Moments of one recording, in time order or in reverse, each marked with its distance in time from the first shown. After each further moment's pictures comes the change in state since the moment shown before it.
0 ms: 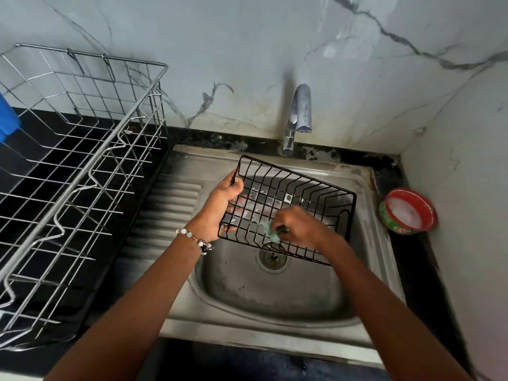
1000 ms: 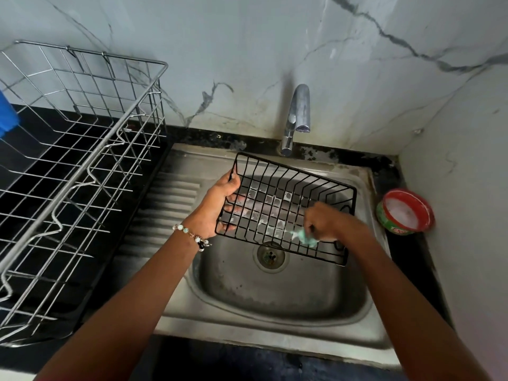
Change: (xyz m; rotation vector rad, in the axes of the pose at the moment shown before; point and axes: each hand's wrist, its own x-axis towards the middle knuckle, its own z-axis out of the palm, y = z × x) left_hand -0.006 0.007 -0.001 -0.080 -0.043 -0.041; right_hand -0.019 0.030 -0.034 -0.185 -0.247 0.251
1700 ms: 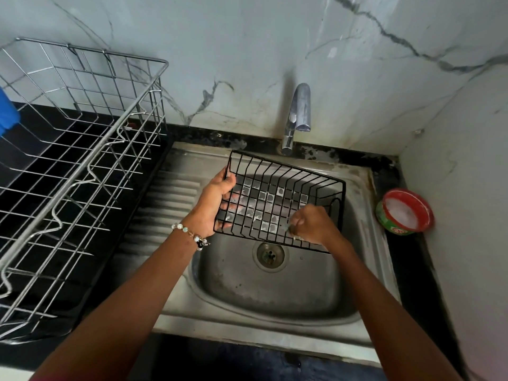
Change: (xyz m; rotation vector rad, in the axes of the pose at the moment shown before) left_hand 0.001 -0.002 -0.003 -0.048 0.065 0.025; right_hand 0.000 -0.027 0.019 0.458 0.252 0.277
